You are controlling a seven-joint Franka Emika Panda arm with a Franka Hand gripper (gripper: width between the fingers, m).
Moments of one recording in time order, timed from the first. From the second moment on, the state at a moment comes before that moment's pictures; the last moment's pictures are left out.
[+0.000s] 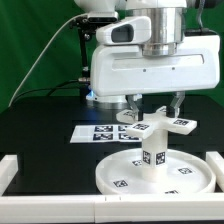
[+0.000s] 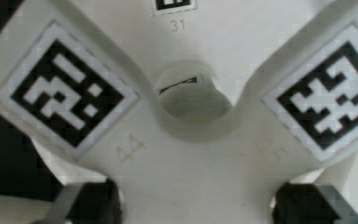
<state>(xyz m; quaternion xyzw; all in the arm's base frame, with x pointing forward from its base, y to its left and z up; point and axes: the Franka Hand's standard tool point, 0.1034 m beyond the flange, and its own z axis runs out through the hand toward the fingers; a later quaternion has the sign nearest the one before) 0.566 0.036 0.108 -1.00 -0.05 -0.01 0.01</state>
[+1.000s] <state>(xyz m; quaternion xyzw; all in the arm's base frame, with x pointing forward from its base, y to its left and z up) 0.564 0.038 0.107 -0.84 0.54 -0.03 0.02</state>
